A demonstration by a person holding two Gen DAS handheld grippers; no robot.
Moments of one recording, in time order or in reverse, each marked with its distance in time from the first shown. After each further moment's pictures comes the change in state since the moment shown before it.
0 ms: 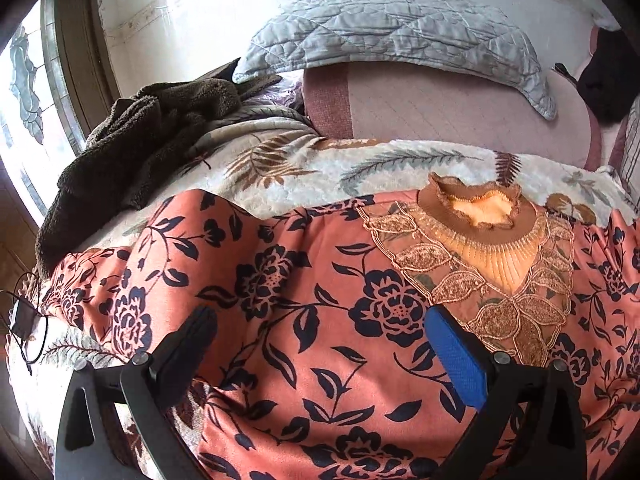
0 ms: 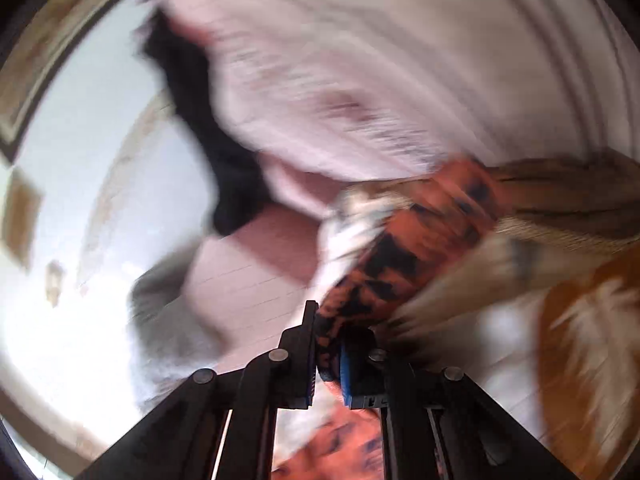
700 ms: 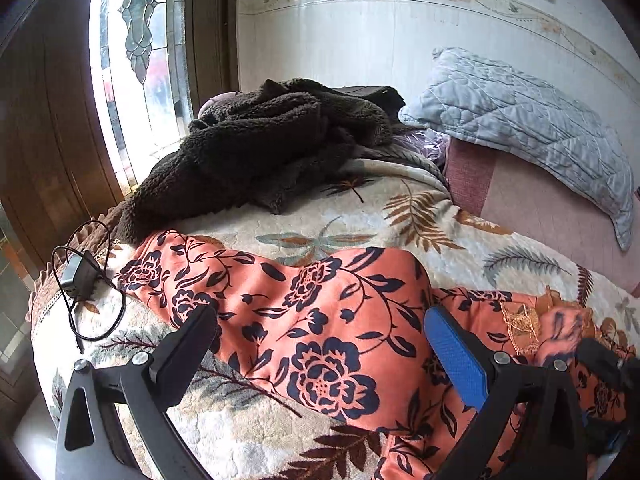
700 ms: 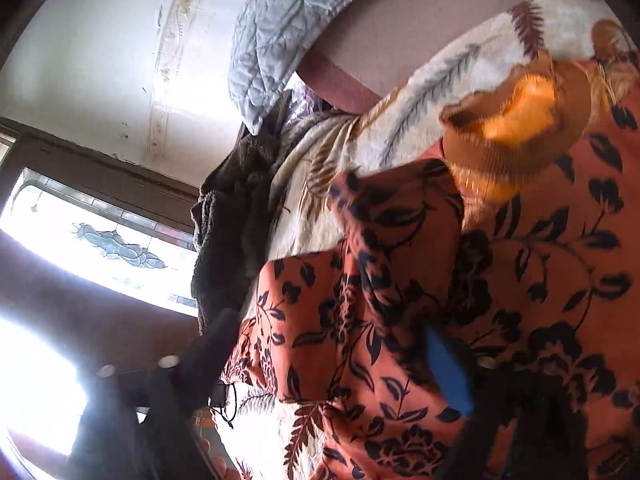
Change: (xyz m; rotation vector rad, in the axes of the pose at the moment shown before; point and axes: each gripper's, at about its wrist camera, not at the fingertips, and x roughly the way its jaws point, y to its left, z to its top) left arm -0.022 0.163 0.021 -0.335 -0.060 0.163; right arm -0.002 0.225 -0.451 -0.277 0.915 0.320
